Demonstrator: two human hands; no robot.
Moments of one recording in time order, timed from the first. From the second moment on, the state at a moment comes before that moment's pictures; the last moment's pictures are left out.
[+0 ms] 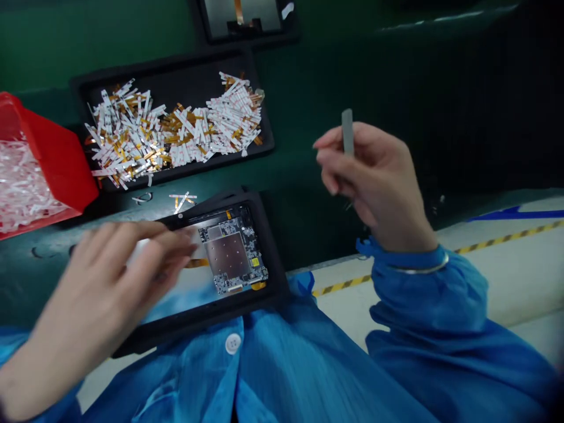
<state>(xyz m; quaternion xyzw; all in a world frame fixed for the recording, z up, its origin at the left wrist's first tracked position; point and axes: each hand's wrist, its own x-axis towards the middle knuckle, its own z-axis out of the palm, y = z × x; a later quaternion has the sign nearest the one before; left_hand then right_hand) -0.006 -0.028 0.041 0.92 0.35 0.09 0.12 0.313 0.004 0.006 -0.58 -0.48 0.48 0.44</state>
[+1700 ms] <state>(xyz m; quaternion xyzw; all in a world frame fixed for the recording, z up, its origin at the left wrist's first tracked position) 0.016 -0.028 0.004 0.89 0.31 0.15 0.29 0.256 -0.112 -0.006 -0.39 -0.90 0.11 0.15</state>
